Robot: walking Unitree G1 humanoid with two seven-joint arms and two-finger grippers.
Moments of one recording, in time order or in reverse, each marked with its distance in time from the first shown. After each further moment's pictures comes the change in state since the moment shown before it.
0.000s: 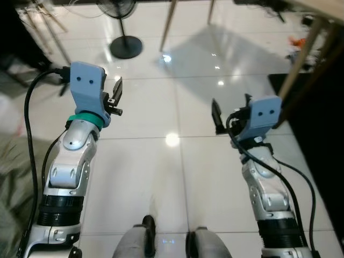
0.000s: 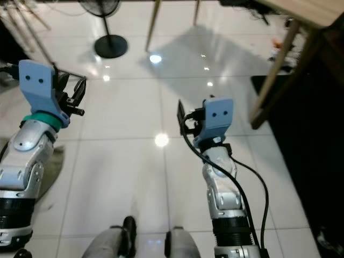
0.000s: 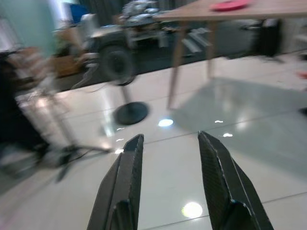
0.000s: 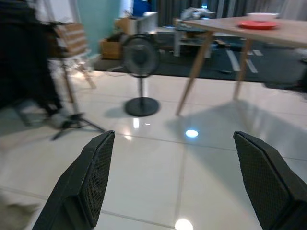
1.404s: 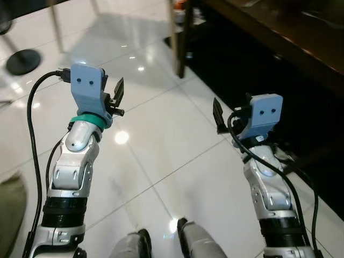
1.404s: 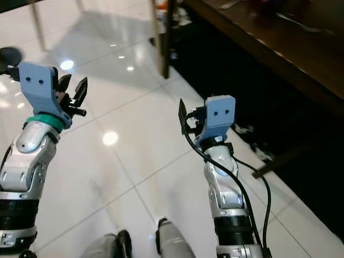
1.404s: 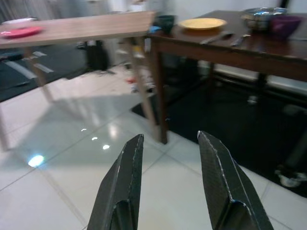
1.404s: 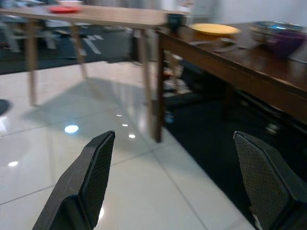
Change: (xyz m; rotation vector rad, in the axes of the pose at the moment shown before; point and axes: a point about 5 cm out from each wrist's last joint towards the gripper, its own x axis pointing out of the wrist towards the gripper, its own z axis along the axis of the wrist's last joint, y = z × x) left arm 0.004 -0.009 0.004 -0.033 -0.019 -0.025; right arm -0.001 -0.004 0.000 0.003 0.004 -0.015
